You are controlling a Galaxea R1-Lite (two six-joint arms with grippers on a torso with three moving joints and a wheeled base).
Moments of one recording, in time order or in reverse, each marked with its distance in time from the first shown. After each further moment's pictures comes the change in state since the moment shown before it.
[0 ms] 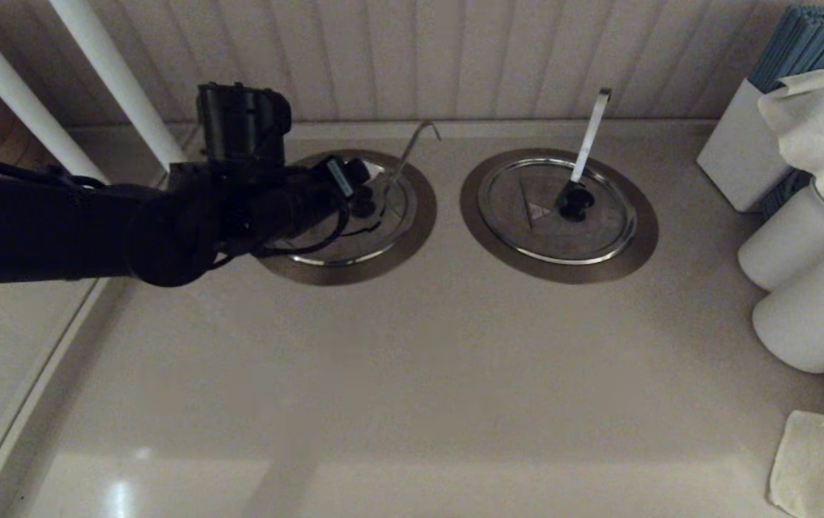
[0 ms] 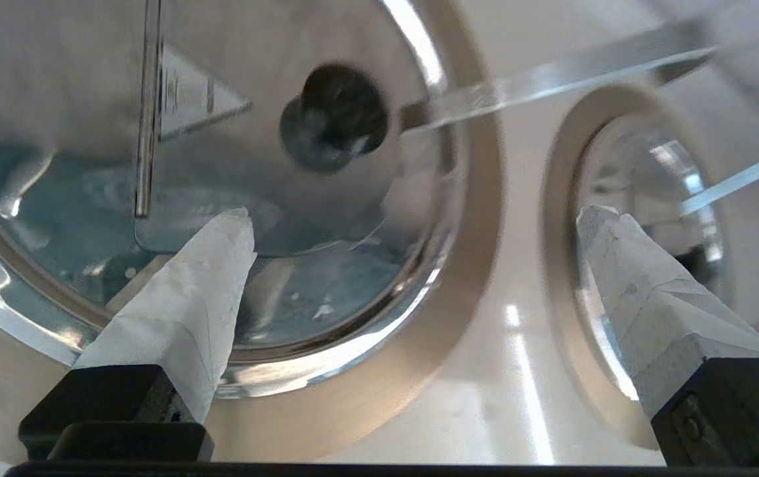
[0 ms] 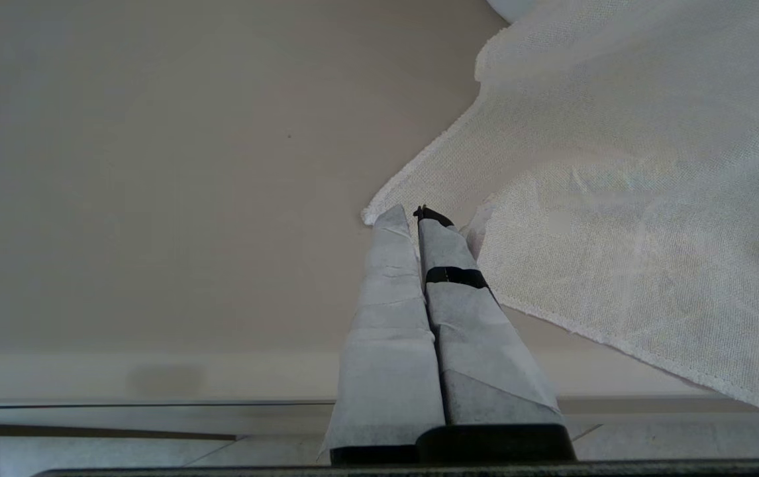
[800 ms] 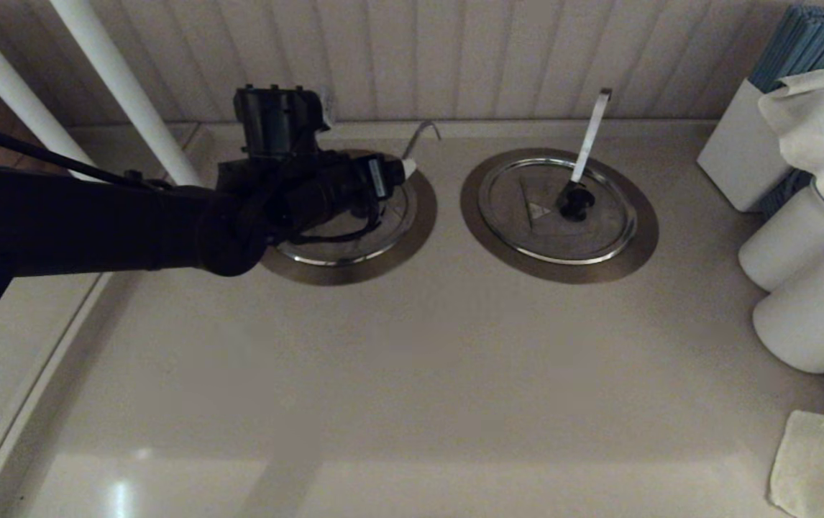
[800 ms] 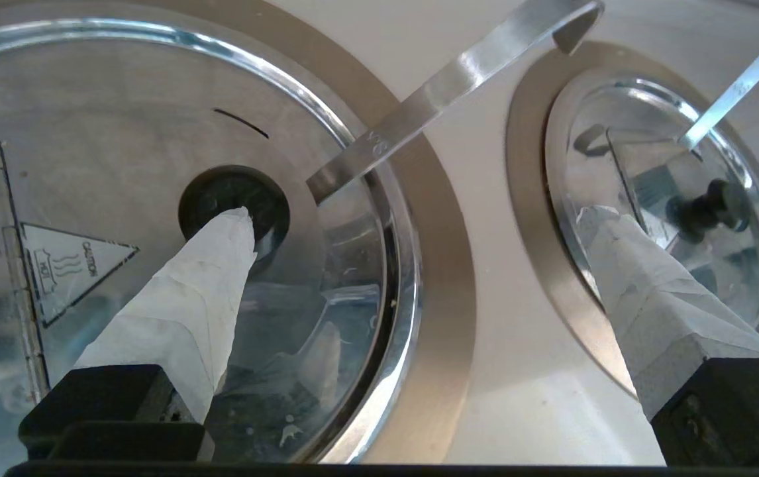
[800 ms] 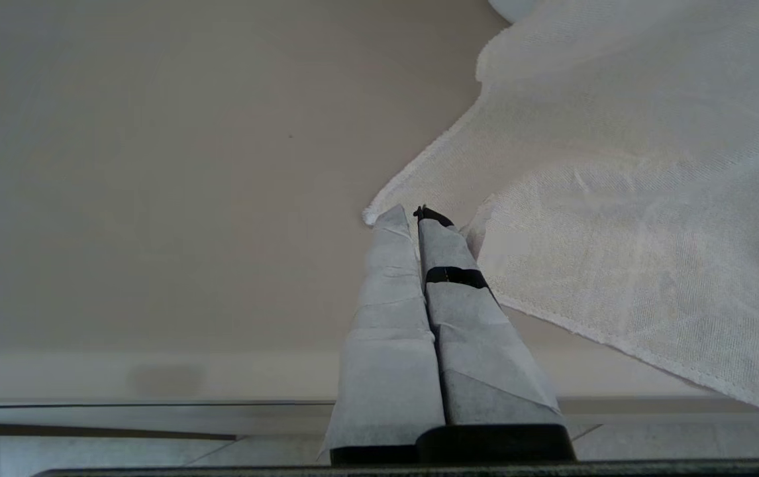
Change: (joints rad) left arm -0.017 0.126 -0.151 -0.090 -0.108 0.339; right arm 0.001 0.000 0.000 0.000 0.000 0.000
